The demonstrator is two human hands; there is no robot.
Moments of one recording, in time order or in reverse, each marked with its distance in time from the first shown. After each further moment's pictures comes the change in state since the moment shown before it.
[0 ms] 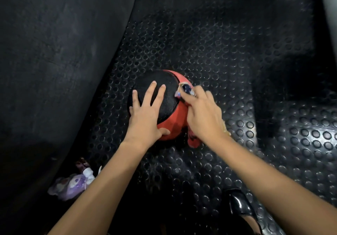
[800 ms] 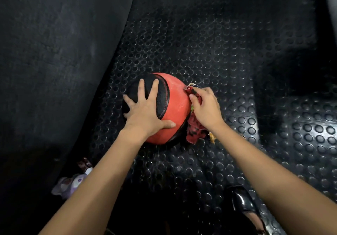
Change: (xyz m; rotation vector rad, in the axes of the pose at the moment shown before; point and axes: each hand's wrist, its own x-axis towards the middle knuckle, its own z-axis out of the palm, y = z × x) left_hand 0.014 0.007 -0.018 -0.134 -0.186 -0.225; right_hand 0.019 0.033 0.030 0.415 0.019 0.229
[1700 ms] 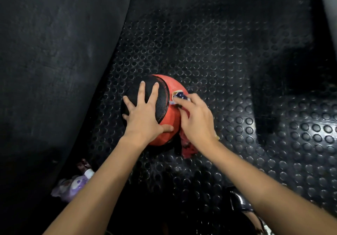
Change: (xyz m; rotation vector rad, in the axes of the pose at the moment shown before) left_hand -0.009 0.004 0.010 0.011 0.071 0.046; right_hand -0.041 -0.020 0.003 -0.047 0.113 -0.222
